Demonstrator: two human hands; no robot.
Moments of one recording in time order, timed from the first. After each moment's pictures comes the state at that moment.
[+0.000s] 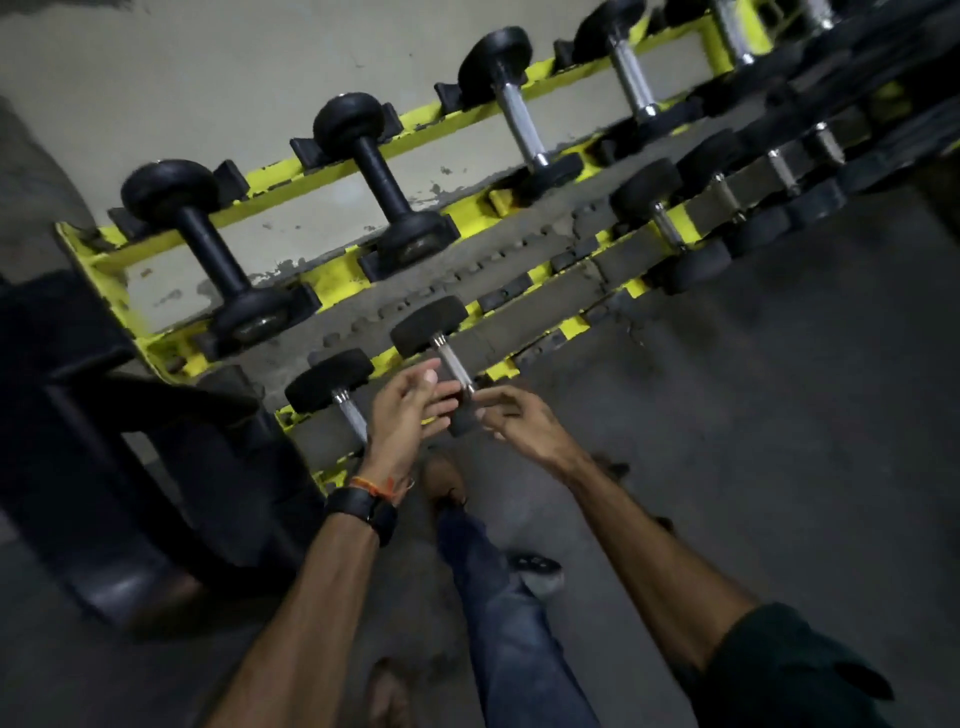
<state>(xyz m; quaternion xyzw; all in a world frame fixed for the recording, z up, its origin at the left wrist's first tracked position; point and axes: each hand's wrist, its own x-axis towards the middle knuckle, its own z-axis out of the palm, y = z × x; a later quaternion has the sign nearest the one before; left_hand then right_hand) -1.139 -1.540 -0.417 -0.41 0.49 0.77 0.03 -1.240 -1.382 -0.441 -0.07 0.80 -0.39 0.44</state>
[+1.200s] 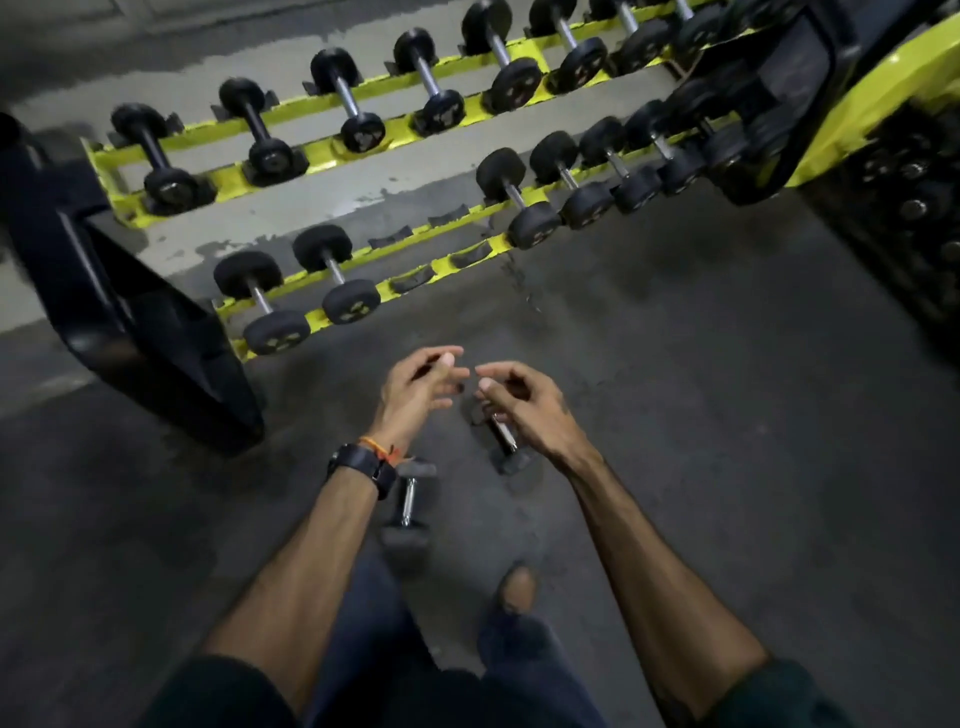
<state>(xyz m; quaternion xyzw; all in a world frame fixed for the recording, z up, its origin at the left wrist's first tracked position) -0.998 -1.028 -0.179 -0.33 0.62 0.71 -0.02 -1.083 -0.859 -0.173 -0.11 0.75 -0.55 0.34</state>
